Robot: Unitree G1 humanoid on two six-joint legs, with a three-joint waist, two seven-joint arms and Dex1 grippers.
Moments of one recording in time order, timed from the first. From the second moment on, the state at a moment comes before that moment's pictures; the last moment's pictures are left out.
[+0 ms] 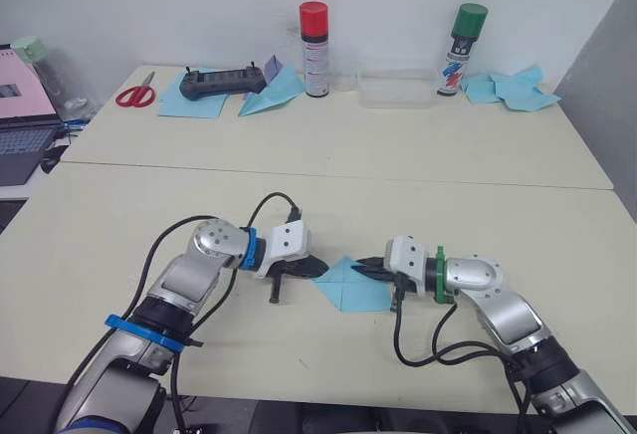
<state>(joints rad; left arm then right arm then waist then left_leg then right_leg) -0.50 0.62 -0.34 0.19 -0.11 0.10 -1.28 -0.30 -0.46 0.34 -0.02 0.06 0.08 0.92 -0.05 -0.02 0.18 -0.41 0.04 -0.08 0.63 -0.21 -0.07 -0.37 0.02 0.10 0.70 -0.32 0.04</state>
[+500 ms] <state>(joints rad) -0.48 0.63 -0.23 -0.07 -0.29 0.40 -1.24 -0.30 -0.46 0.35 -0.02 0.03 0.11 0.91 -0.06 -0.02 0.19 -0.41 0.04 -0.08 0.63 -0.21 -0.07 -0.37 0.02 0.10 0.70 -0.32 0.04</state>
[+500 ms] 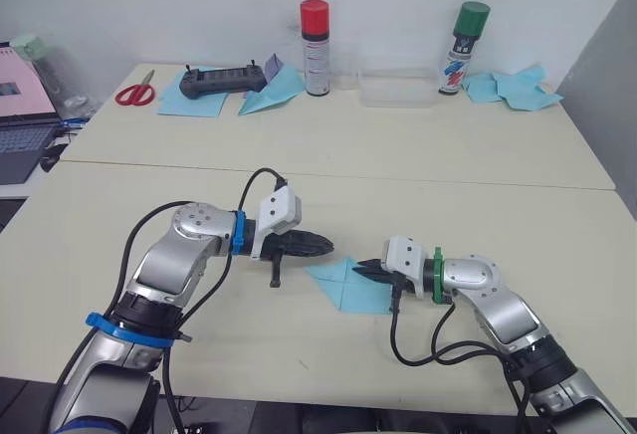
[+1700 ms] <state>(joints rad) -0.37 0.60 -0.31 0.01 -0.15 0.27 -1.13 -0.29 -0.46 0.37 -0.10 0.11 0.20 0.94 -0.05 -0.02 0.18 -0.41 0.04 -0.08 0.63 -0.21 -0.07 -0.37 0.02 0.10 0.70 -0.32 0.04</state>
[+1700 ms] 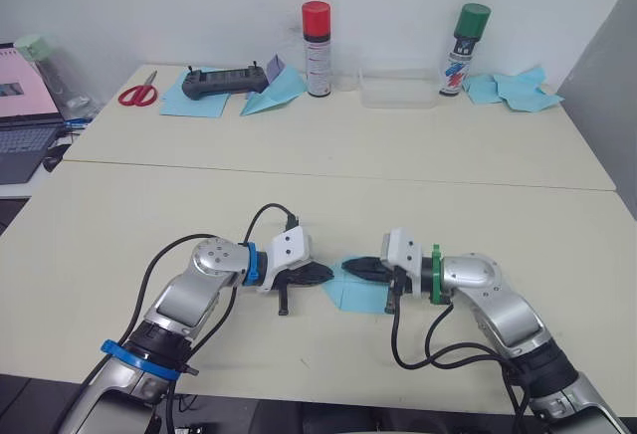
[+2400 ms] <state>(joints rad) -0.39 0.58 -0.32 0.03 -0.15 0.28 -1.13 -0.09 -0.69 0.17 -0.24 0.19 0.34 0.94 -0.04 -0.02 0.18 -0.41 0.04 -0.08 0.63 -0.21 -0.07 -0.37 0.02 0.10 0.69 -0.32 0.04</state>
